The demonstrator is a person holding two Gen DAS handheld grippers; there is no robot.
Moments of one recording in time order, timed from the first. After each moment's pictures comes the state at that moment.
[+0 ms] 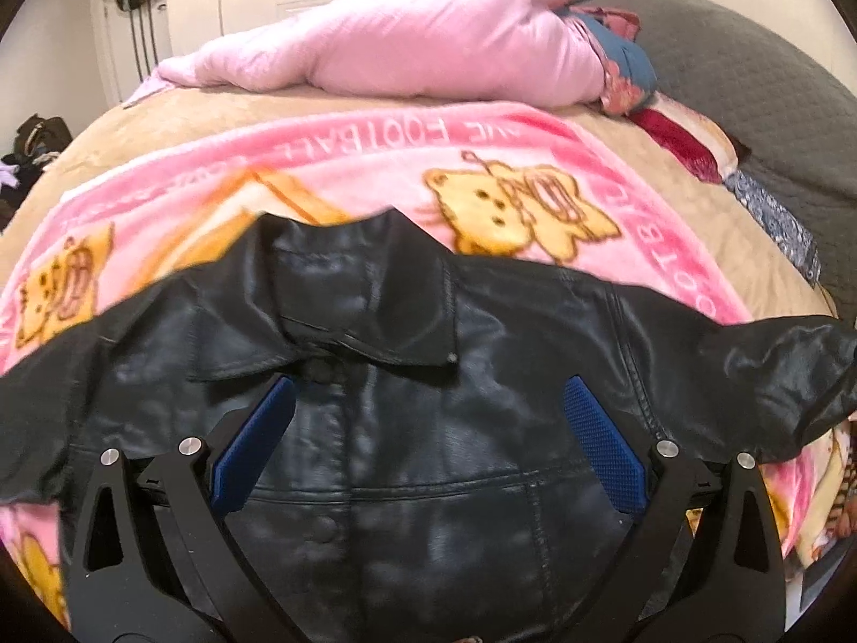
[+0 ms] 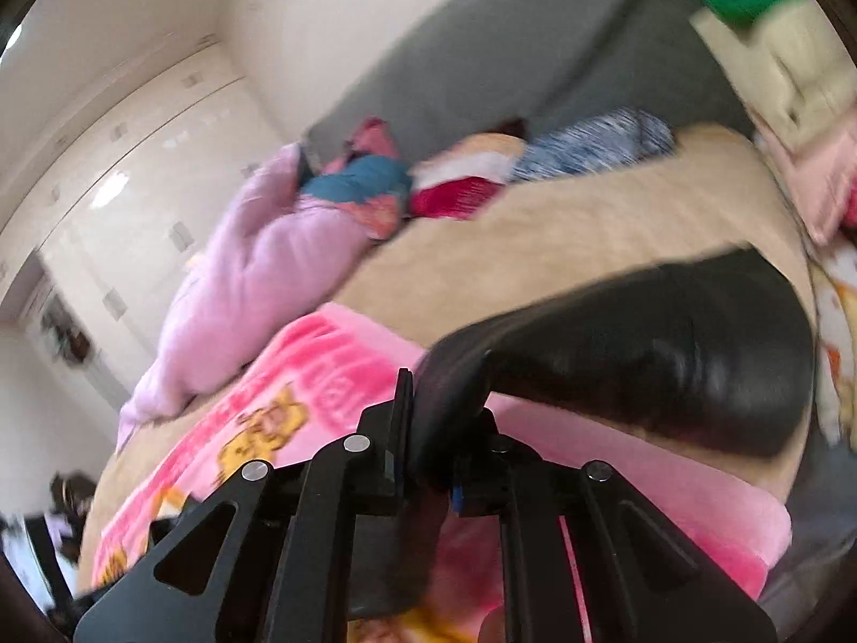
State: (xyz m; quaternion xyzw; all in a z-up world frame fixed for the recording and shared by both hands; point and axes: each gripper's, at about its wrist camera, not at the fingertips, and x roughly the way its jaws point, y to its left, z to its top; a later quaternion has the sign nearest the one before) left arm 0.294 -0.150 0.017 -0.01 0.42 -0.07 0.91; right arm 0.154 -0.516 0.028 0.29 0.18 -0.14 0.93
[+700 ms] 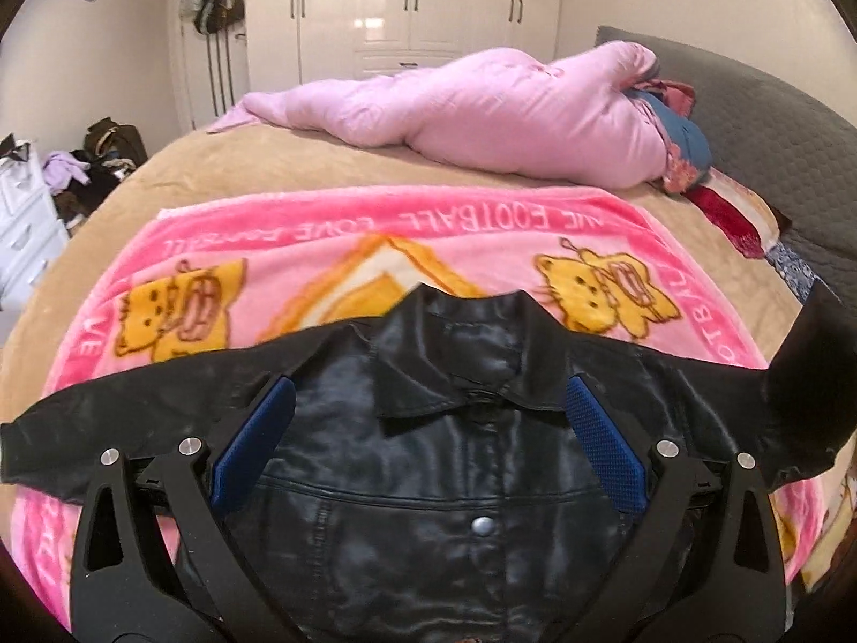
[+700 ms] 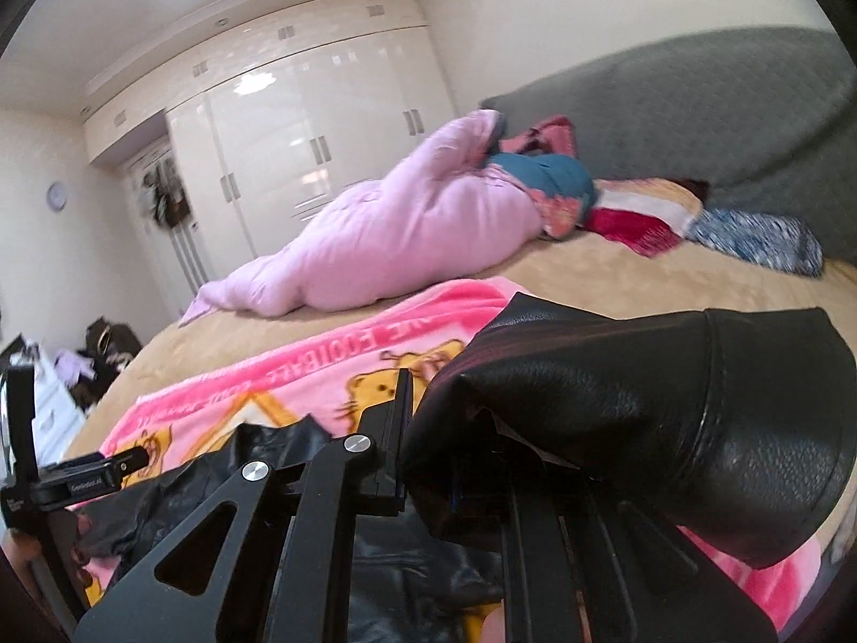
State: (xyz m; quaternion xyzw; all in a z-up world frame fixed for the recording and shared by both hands) left arm 0.256 -0.057 0.080 -0.02 0.35 0.01 0.94; right arm 0.192 -0.362 0.099 0.13 0.19 0.02 0.97
